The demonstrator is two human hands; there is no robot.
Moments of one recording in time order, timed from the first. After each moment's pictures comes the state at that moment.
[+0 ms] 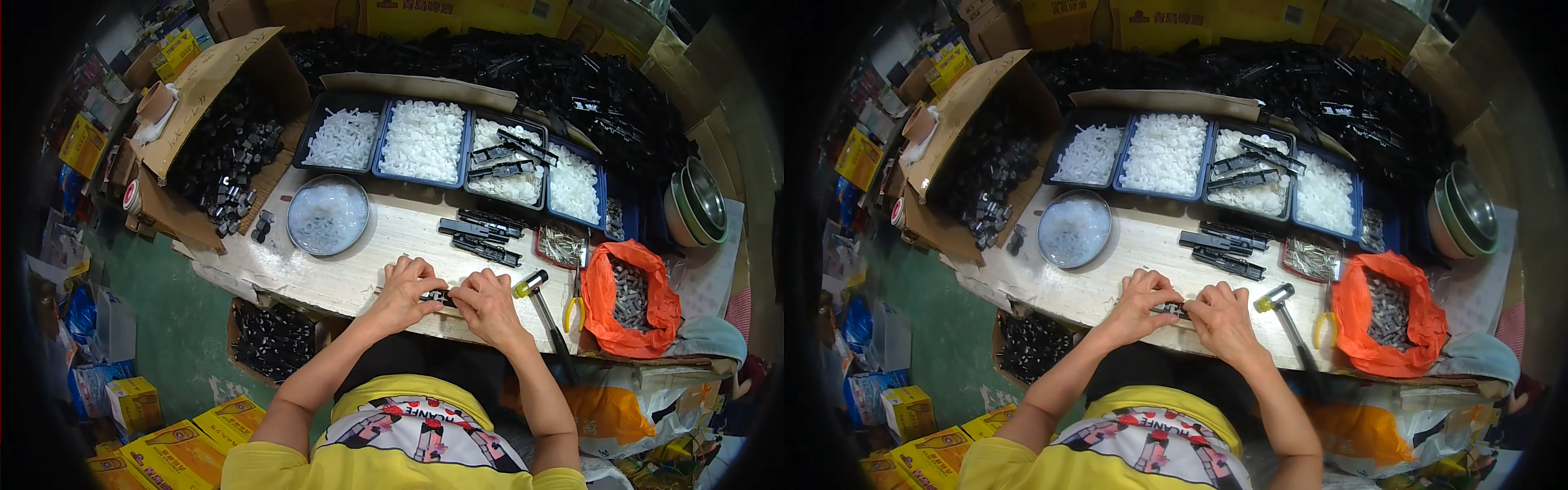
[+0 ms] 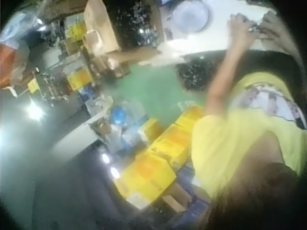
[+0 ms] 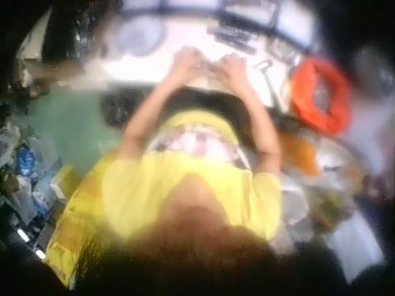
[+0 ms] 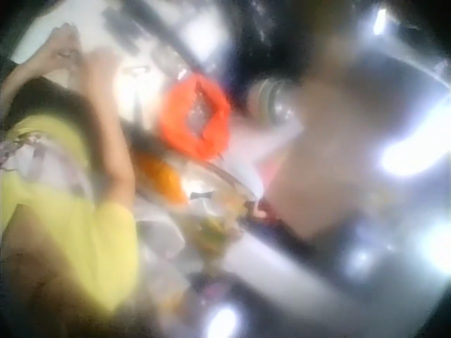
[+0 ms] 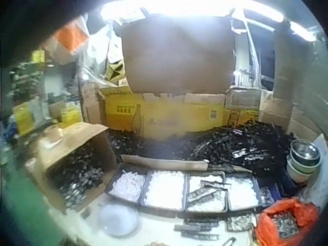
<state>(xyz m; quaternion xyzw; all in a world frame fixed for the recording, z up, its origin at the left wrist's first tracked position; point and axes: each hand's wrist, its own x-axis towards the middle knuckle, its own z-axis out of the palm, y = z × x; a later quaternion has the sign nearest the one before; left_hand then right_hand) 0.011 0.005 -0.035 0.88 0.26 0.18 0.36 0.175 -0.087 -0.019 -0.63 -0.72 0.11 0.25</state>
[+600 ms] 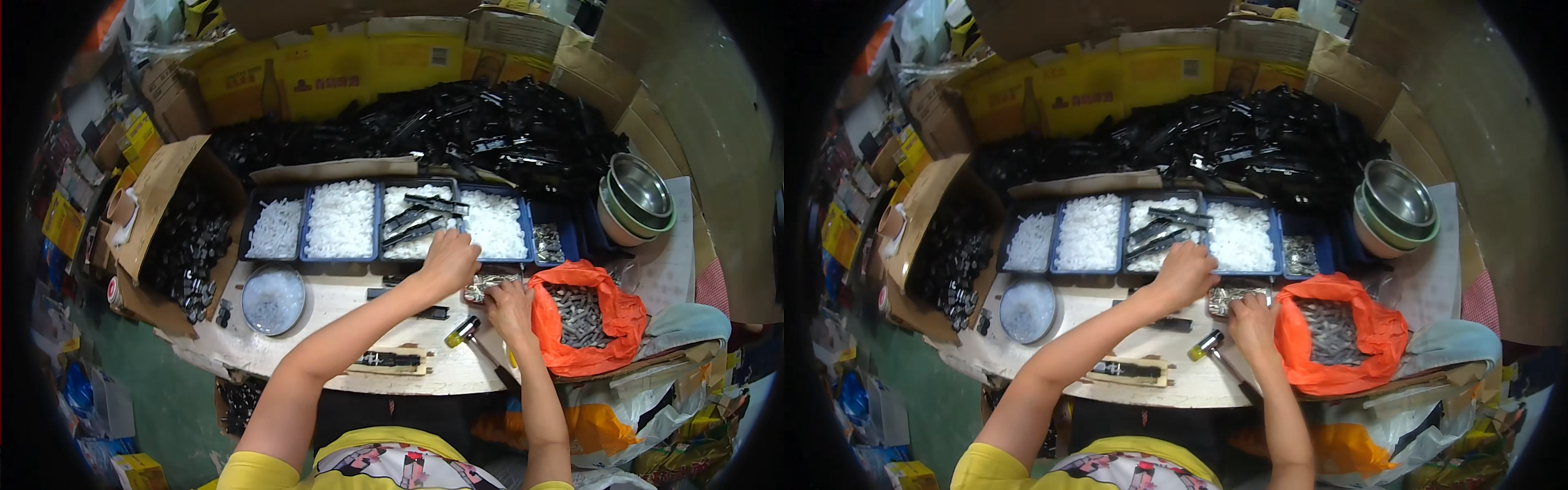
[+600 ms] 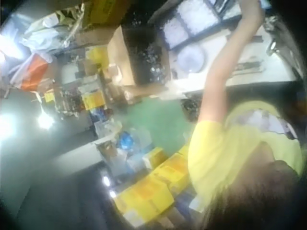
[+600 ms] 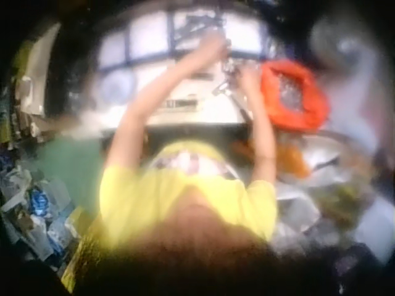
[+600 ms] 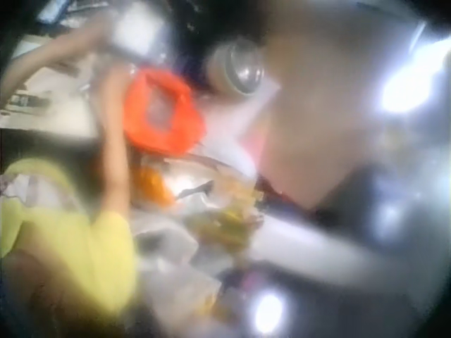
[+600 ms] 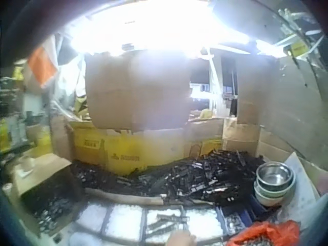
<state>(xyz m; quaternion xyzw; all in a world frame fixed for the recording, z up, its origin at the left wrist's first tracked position) 0.233 0.050 0.016 0.96 0.11 0.22 0.13 0.320 -0.104 -0.029 -0.83 -0.52 -0.06 0.17</state>
